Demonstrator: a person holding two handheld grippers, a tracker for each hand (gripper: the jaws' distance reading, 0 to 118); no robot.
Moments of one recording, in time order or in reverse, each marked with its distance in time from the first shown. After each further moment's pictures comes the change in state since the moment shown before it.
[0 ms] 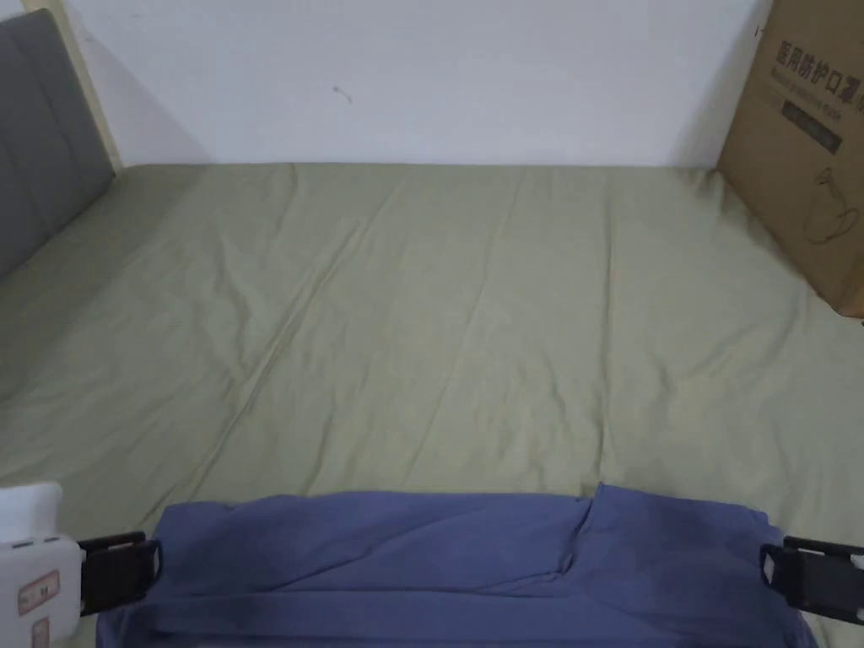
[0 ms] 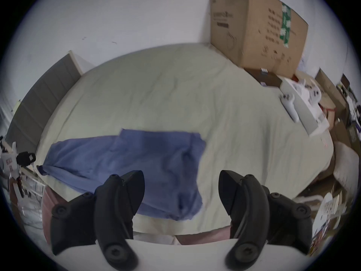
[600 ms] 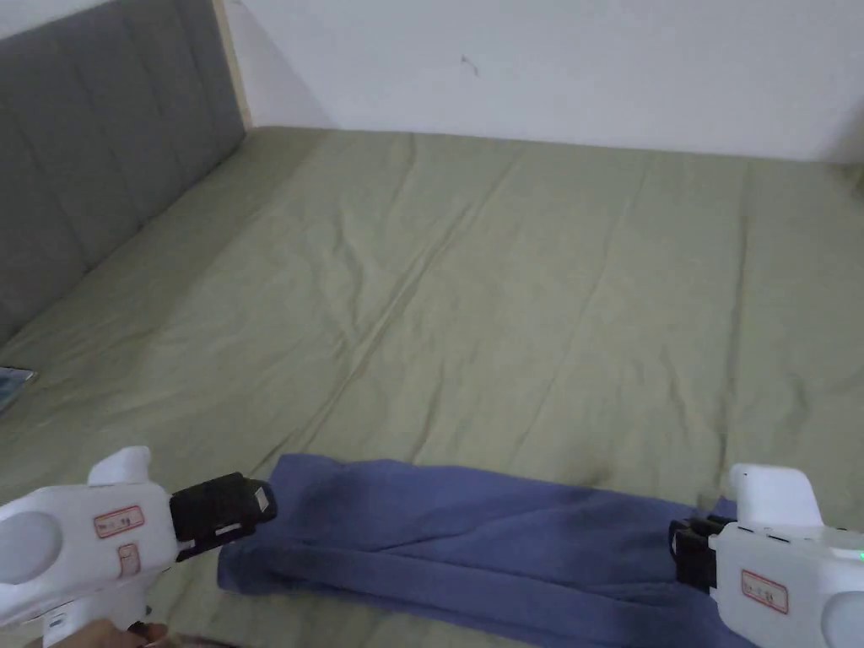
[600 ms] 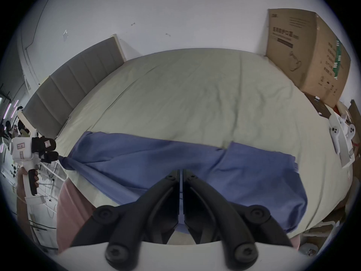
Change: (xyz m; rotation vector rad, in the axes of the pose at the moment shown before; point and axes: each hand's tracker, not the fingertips) left arm -0.062 -0.032 -0.031 -0.068 -0.252 0.423; right arm -0.179 0.020 -0.047 -0.037 0.256 0.167
